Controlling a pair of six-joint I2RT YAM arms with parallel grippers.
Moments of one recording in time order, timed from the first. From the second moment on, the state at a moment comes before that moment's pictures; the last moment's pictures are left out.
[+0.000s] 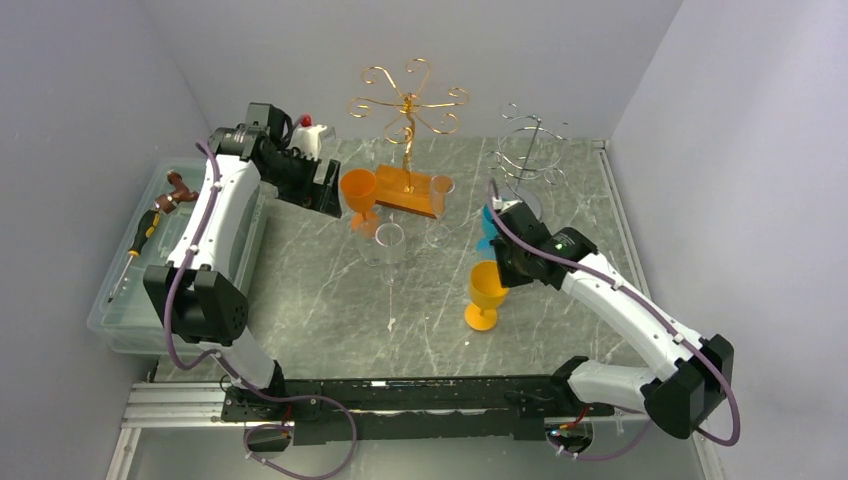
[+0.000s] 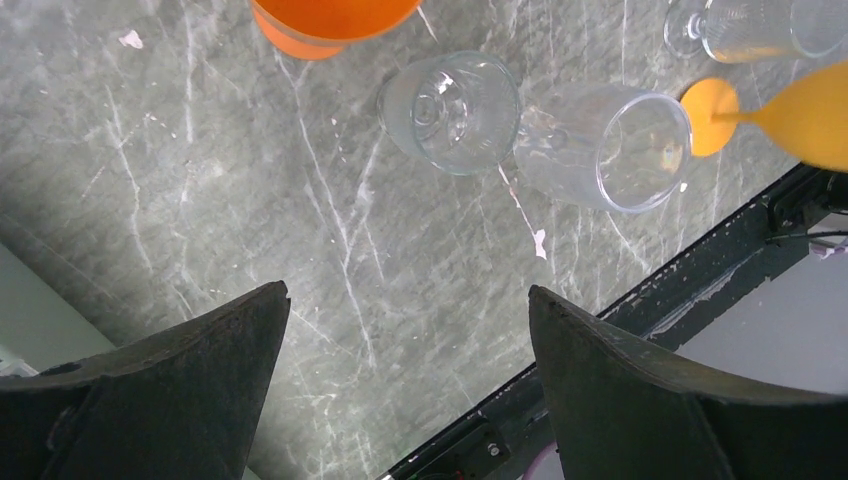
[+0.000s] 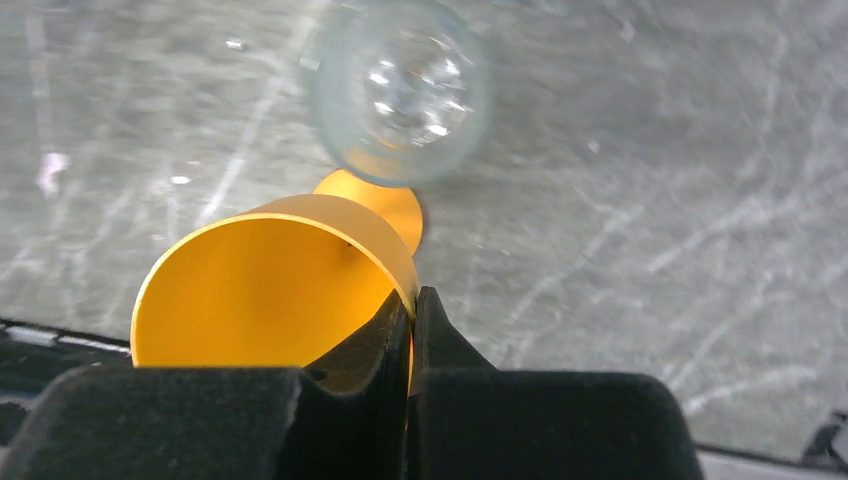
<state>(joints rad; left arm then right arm) -0.11 1.66 1.78 -1.21 0.47 0.22 0.64 1.17 1.09 -0.95 0.19 0.36</state>
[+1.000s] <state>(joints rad) -0.18 1.66 1.53 -1.09 0.42 0.24 0.47 1.08 1.28 -1.03 0.39 0.49</state>
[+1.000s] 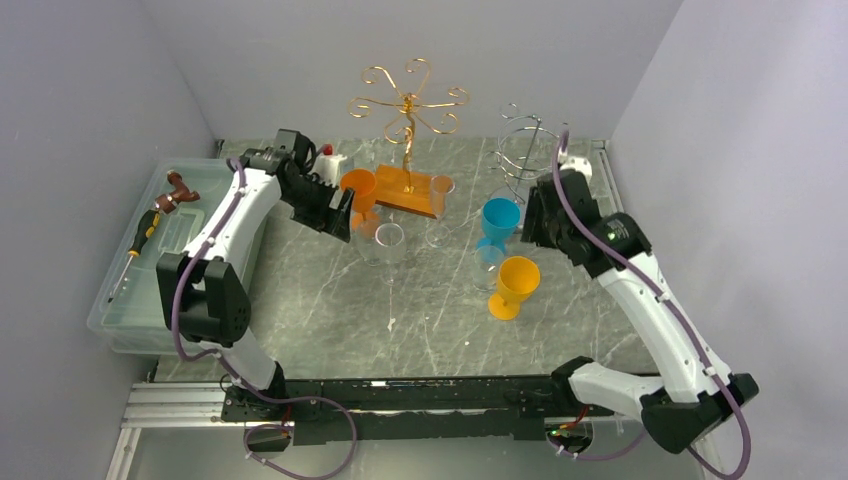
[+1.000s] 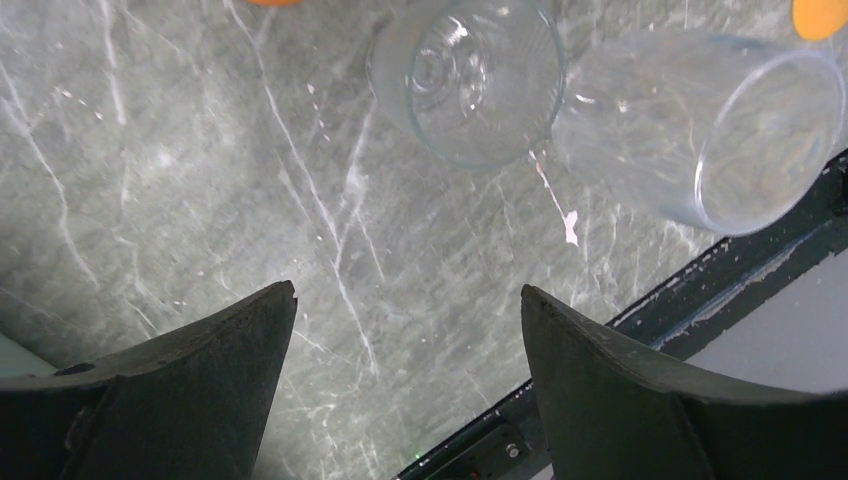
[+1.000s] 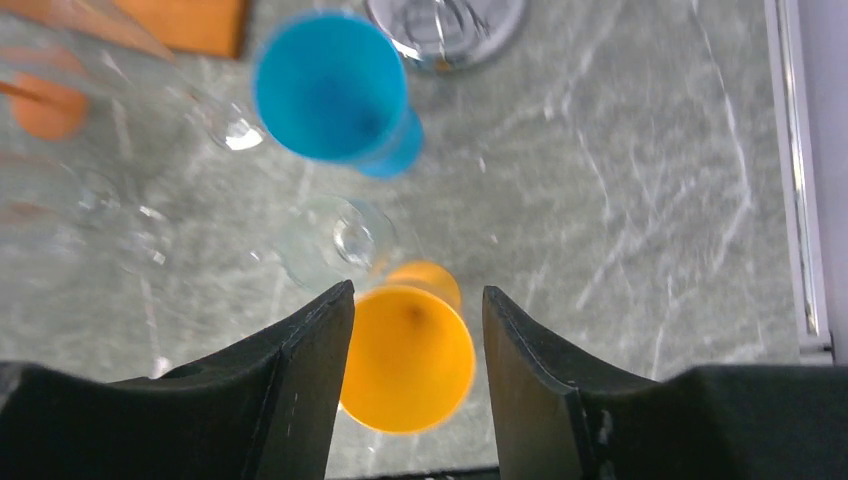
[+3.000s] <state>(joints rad) -0.22 1.86 2.14 -0.75 0.44 0.19 0.47 1.85 2.07 -0.69 0.07 0.45</state>
